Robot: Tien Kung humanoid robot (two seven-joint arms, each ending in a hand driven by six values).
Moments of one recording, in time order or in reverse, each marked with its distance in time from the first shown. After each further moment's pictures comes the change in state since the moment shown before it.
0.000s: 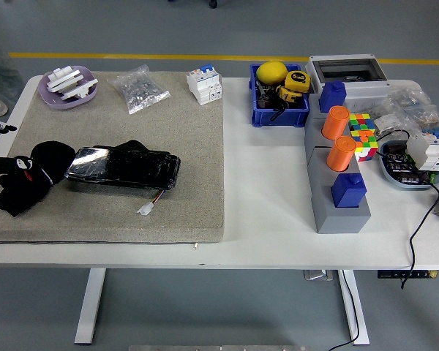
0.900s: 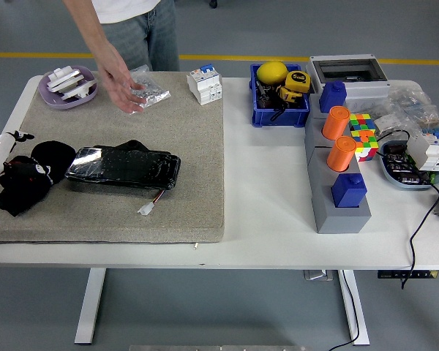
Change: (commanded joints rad) left arm -0.081 -0.088 0.075 0.156 -0.081 0.041 -0.034; right arm 0.009 0.001 -0.011 -0.002 0.016 -0.008 0.012
